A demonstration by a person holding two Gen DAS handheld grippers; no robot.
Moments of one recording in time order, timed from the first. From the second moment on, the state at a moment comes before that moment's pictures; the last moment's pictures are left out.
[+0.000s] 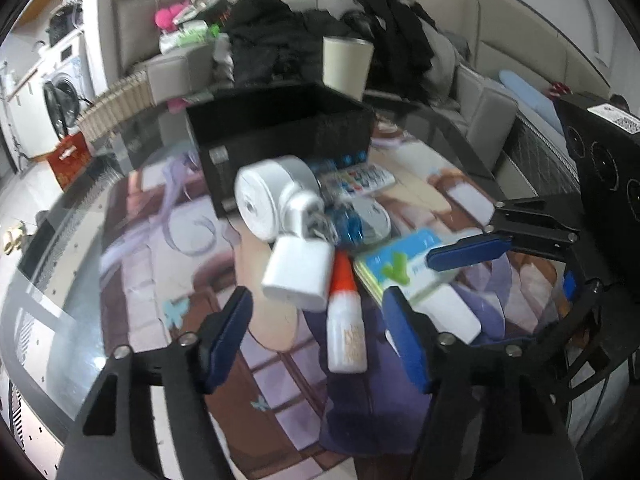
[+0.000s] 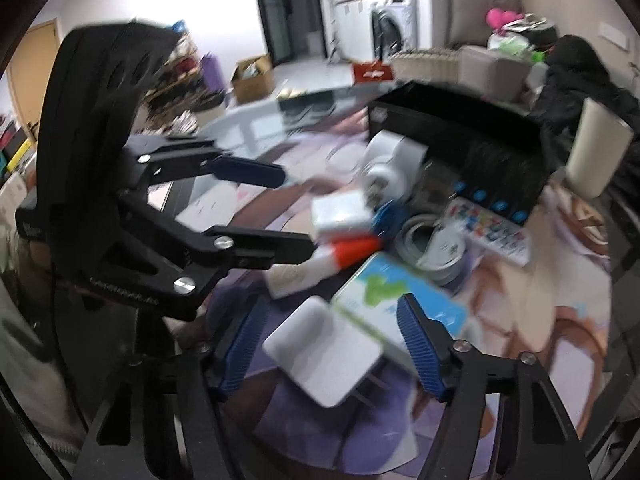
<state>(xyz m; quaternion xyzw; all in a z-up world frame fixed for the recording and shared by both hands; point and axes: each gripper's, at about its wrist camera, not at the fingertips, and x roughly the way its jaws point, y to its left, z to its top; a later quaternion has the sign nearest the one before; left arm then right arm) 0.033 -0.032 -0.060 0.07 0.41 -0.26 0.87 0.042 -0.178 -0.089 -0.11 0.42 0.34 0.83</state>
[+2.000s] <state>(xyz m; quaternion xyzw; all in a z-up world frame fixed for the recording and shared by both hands) 0.023 -0.048 -0.059 0.11 0.40 -0.27 0.87 0.034 -0.181 -0.096 -0.16 0.41 0.28 0.85</state>
